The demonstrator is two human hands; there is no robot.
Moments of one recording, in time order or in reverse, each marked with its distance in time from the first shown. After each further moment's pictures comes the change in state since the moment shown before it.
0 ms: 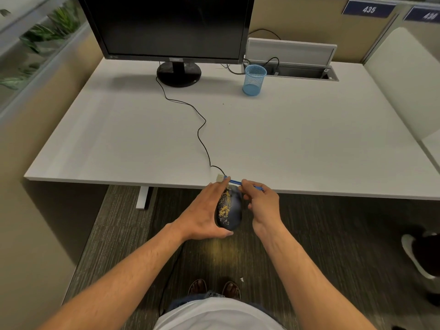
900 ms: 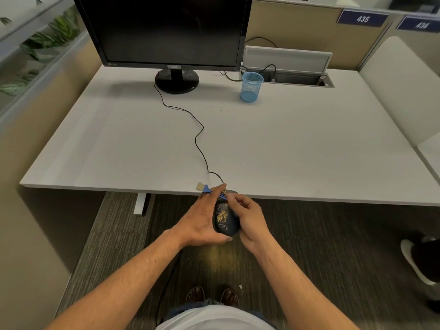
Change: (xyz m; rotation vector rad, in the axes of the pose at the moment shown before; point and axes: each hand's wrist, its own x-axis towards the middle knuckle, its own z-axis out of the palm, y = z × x) left_hand 0.004 0.008 -0.001 -0.072 -0.001 -0.097; right_hand -0.003 0.023 -0.002 0.112 -0.338 0.072
